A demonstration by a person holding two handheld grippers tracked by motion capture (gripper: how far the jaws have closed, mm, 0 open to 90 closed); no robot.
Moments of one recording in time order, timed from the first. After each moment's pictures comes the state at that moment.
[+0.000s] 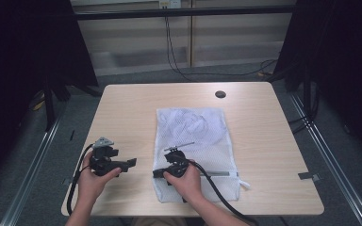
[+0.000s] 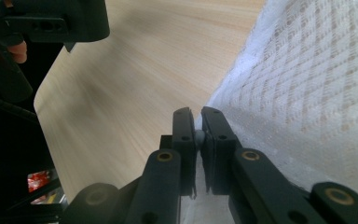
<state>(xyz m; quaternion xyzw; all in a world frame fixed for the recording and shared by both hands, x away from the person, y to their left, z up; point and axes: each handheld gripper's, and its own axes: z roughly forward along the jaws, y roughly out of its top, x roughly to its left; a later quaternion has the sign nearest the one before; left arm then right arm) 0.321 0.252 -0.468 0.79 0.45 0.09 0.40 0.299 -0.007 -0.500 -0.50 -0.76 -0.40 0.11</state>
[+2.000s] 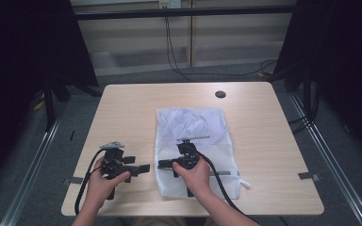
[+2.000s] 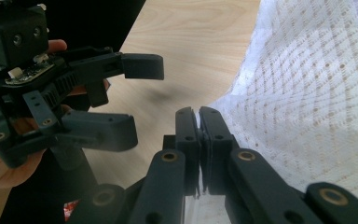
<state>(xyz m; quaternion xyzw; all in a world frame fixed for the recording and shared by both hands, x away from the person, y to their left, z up) 0.312 0.221 -0.473 0.78 0.44 -0.04 0.44 0.303 -0.038 -0.473 -0.53 -0.70 -0.46 0.13</state>
